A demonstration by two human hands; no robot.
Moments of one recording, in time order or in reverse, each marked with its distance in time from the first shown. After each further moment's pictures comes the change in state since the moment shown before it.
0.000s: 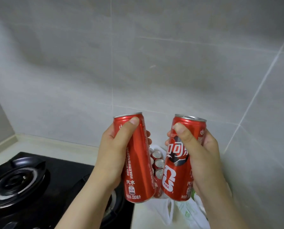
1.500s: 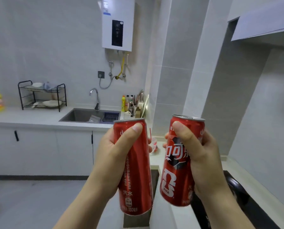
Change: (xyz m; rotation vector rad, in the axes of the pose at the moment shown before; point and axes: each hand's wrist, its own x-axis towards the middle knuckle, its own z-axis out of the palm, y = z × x) left_hand -0.396 0.200 -0.213 0.433 1.128 0.480; right_hand -0.296 -0.107 0.308 0.567 -1.342 -0.063
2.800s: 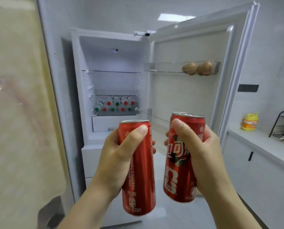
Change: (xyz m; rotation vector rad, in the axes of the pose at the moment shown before) left_hand -0.253 0.155 -0.096 0.654 1.393 0.330; right_hand -0.120 -0.055 0.294 0.717 -1.289 0.078
